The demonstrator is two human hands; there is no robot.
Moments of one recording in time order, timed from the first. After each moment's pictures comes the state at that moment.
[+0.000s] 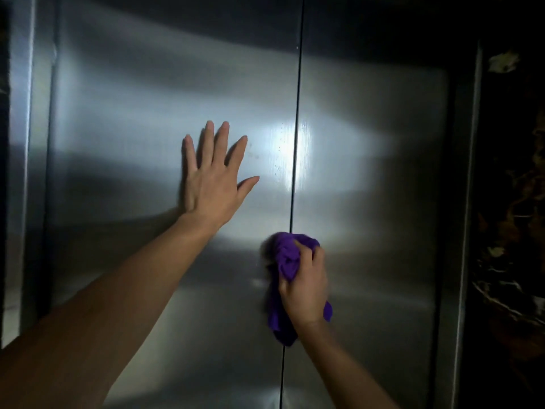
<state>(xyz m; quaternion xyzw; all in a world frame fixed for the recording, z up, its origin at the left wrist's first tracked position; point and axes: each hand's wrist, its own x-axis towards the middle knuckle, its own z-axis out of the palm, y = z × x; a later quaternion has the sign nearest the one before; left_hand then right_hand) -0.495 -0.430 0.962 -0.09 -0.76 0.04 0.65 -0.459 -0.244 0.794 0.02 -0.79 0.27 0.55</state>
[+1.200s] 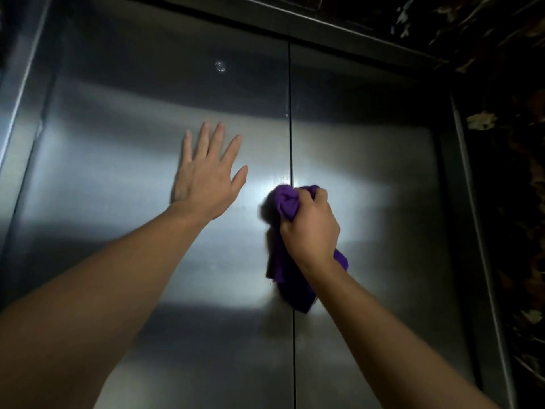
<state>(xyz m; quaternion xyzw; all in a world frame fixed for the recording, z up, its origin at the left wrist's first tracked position) -0.526 -0.433 1.089 -0.10 -0.72 0.04 0.69 -0.472 -0.247 1.011 0.01 -0.73 0.18 0.67</state>
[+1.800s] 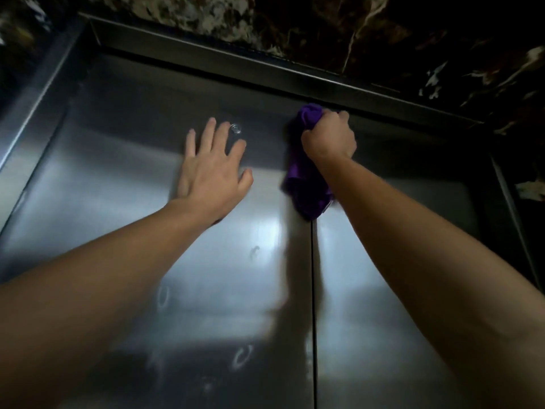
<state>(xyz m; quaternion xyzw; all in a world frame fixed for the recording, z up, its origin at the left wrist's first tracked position) -0.522 -0.443 1.215 -0.11 -0.67 -0.01 0.73 -0.471 -0.252 1.302 -0.01 -0.70 0.20 0.69</state>
